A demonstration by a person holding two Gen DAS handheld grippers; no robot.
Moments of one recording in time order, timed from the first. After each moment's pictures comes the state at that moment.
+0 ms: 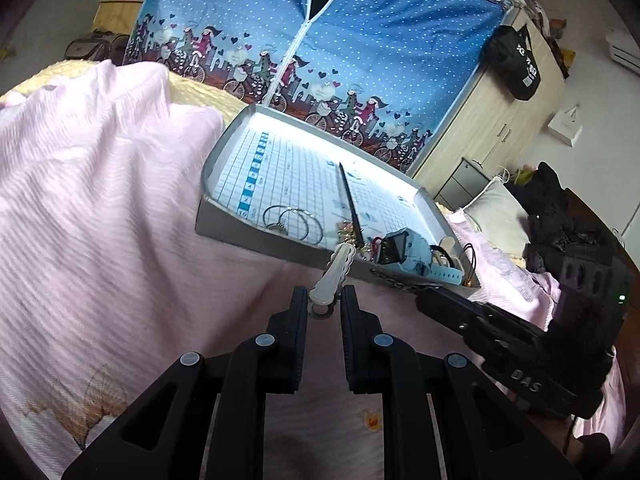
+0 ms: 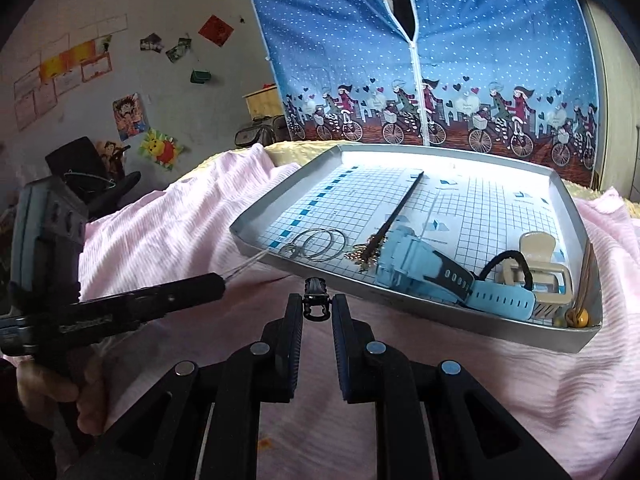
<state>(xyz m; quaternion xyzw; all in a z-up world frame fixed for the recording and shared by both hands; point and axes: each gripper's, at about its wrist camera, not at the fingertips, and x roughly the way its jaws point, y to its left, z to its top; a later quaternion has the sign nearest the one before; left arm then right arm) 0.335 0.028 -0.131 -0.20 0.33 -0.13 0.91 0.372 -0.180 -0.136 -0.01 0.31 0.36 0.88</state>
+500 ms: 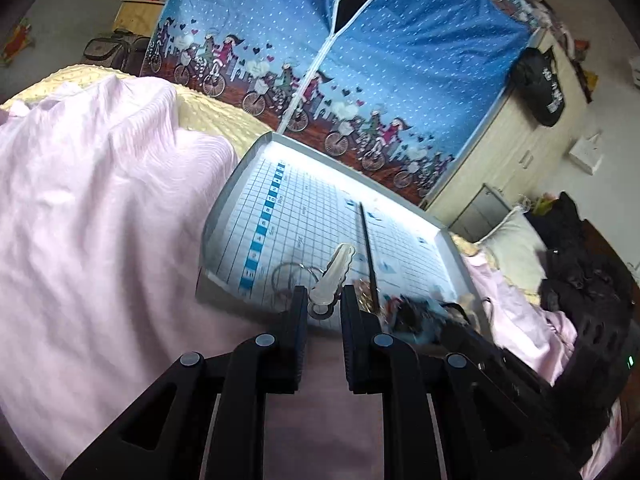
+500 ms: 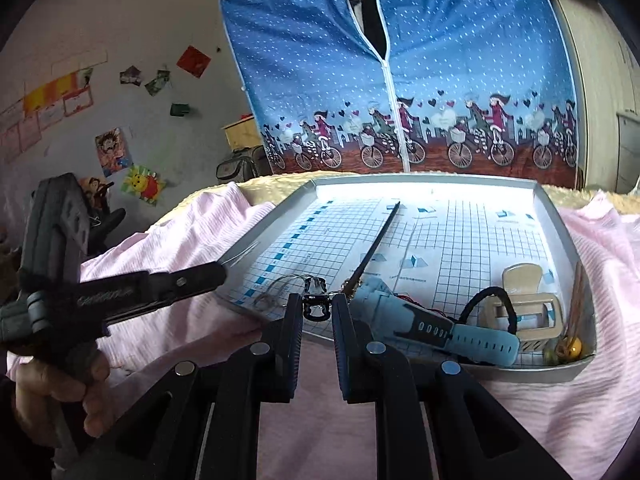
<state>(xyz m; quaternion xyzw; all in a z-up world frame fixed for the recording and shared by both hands) 0.388 0.033 -0.110 -0.22 0.32 -0.08 0.92 0.402 -0.183 -0.131 0.04 0.28 0.33 0.90</state>
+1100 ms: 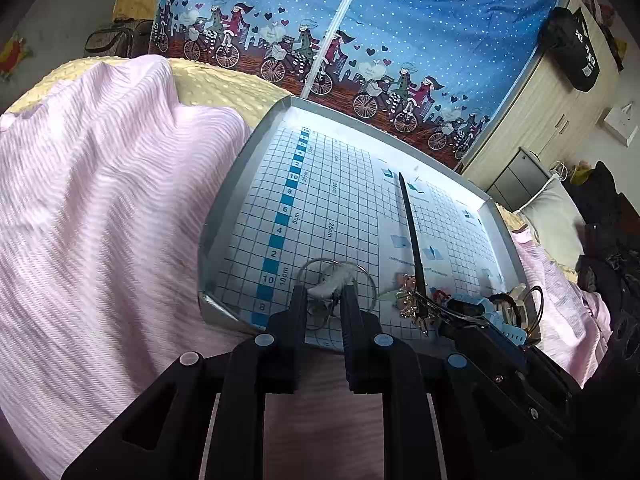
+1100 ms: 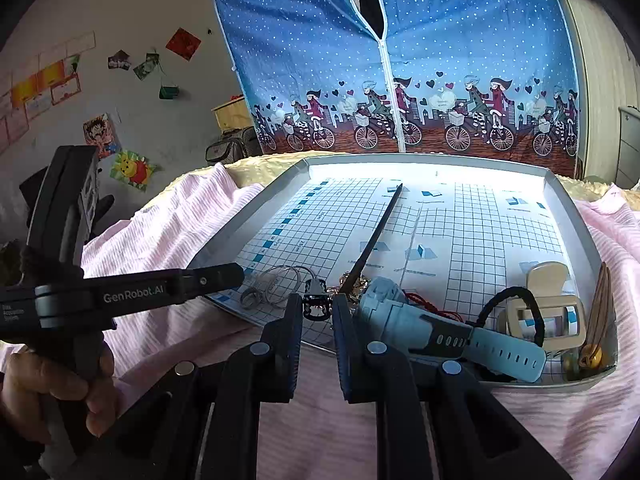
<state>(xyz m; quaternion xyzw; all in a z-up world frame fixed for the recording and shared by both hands) 0.425 0.031 -0.129 -0.18 0.39 -0.05 0.90 0.417 -0.164 -0.141 0.03 0.31 0.31 0.90</state>
